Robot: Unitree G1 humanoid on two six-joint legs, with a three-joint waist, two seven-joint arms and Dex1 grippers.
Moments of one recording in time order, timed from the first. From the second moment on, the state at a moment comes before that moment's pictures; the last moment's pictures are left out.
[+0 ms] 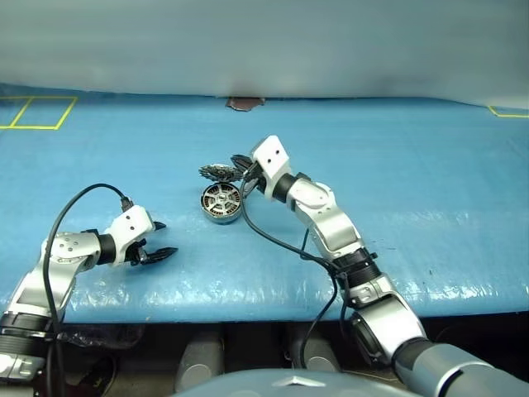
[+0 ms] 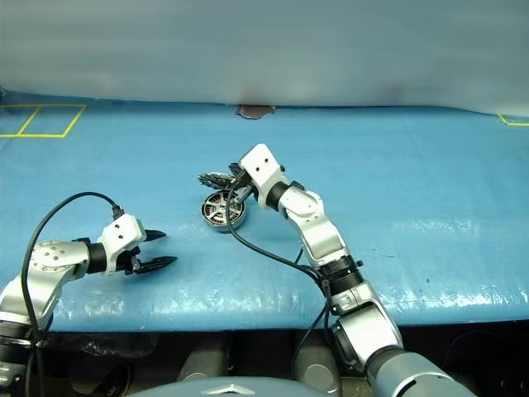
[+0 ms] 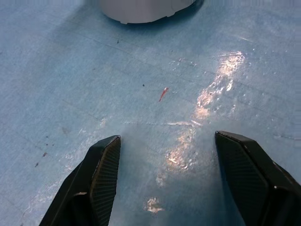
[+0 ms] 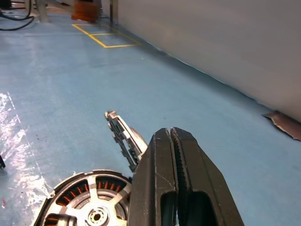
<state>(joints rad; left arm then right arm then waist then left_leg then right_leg) -0.06 0.83 -0.01 0.02 -0.17 0.24 -0.98 -0.66 -0.03 0.27 0.30 0.04 0.16 0.49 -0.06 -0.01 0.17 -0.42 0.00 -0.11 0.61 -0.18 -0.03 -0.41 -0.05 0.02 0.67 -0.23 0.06</state>
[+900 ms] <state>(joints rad) -0.03 0.79 -0.01 -0.03 -0.17 0.25 -0.94 -0.50 0.04 0.35 0.27 0.01 0.18 0.52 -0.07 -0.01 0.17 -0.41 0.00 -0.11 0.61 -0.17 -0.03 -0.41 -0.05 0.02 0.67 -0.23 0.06</state>
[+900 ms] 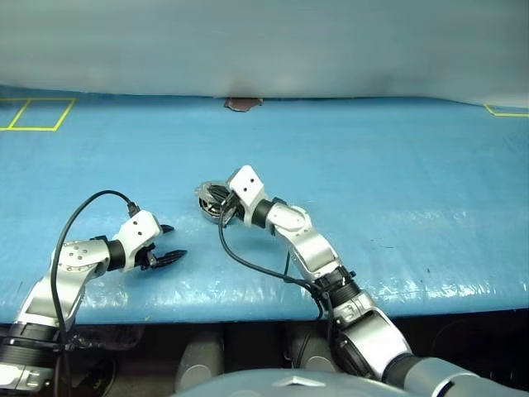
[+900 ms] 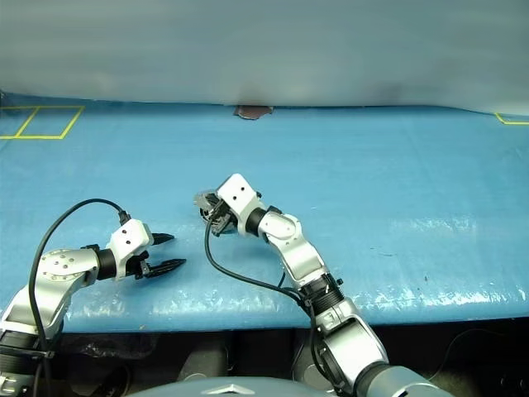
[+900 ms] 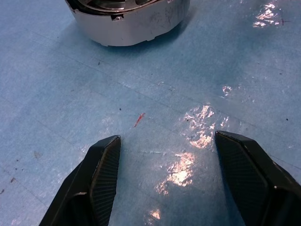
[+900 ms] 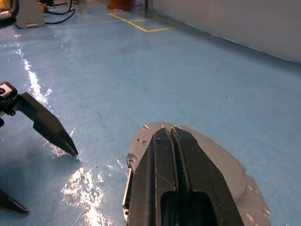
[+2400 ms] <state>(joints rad) -0.05 0.78 0.02 -0.05 -0.18 0.26 -0.93 -0.57 0.01 0.38 0.45 -0.11 0.09 0.50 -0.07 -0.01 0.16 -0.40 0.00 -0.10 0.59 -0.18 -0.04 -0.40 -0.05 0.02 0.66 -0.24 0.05</state>
